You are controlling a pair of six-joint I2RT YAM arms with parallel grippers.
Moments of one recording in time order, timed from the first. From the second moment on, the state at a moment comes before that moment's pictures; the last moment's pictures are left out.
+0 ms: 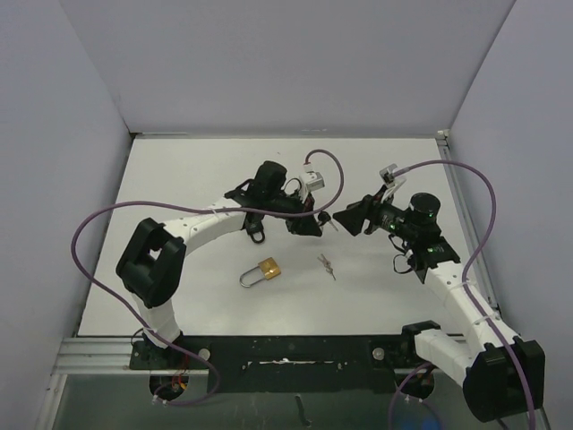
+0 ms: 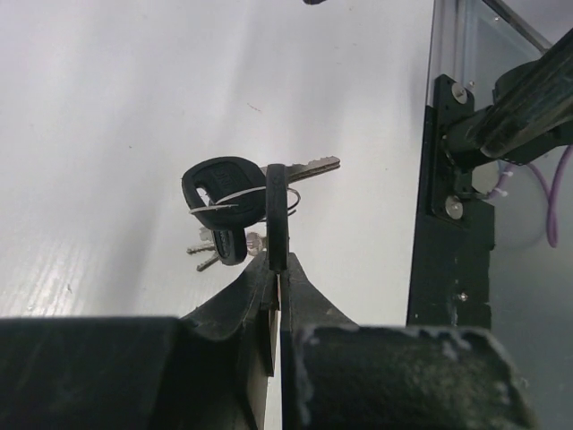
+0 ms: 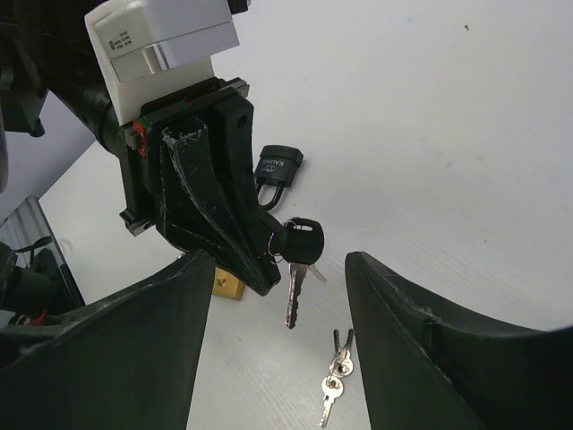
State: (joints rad) left arm -0.68 1.80 1.30 -0.14 0.83 -0.08; right arm 0.20 0.97 0.65 0.12 -0.66 0.31
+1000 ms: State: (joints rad) left arm -0.72 1.80 1.21 0.04 0.71 -0.06; right arm 0.24 1.22 0.65 0.33 -0.81 0.17
